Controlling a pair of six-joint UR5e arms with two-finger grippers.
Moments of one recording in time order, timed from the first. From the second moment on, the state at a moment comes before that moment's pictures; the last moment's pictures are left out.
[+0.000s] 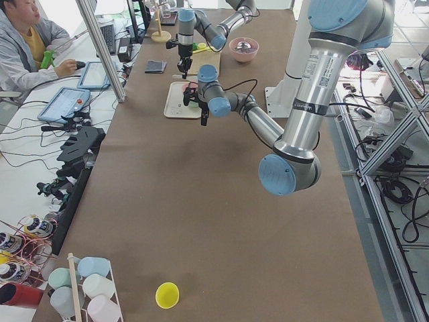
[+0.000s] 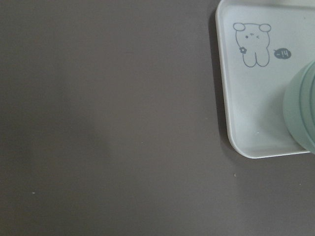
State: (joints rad) left arm -0.75 -1.88 -1.86 -1.89 -2.10 -1.05; right arm 0.74 -0.66 1.33 -1.27 2.08 1.56
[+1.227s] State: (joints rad) left arm -1.13 -1.51 -1.86 -1.88 -2.16 -0.41; right arm 1.38 -1.47 1.57 -1.25 2.35 0.25
